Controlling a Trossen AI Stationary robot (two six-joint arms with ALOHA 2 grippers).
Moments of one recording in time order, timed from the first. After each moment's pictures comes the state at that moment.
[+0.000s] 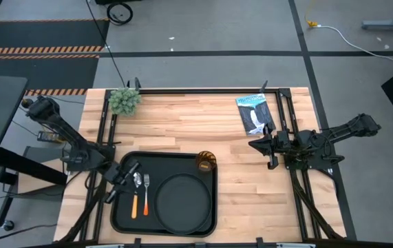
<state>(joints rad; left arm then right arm) -0.73 0.79 0.05 0.88 -0.13 0.03 0.26 0.33 0.01 0.49 0.32 0.08</state>
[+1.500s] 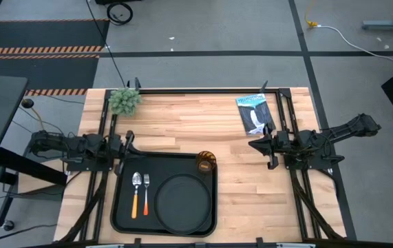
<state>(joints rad) -0.18 0.00 0.01 0.02 -0.05 -0.09 0.26 0.33 0.01 0.50 0.32 0.08</state>
